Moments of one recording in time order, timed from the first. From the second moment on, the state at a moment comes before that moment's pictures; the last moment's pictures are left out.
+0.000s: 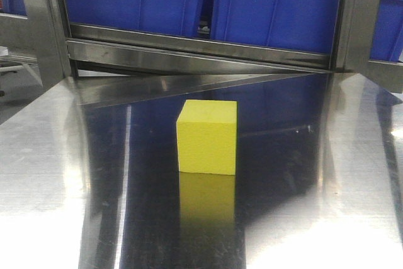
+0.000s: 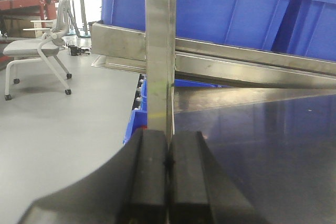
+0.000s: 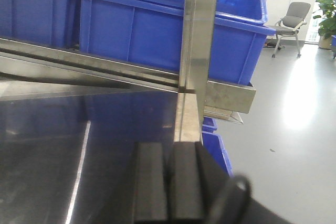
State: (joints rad) left arm -0.05 -0.01 0.00 0.13 0.08 -0.20; right arm 0.05 -0.01 0.03 -0.03 0.03 0.01
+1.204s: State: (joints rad) left arm -0.05 -0.01 0.00 0.13 0.08 -0.20; right arm 0.54 1.11 -1.02 0.04 0.72 0.03
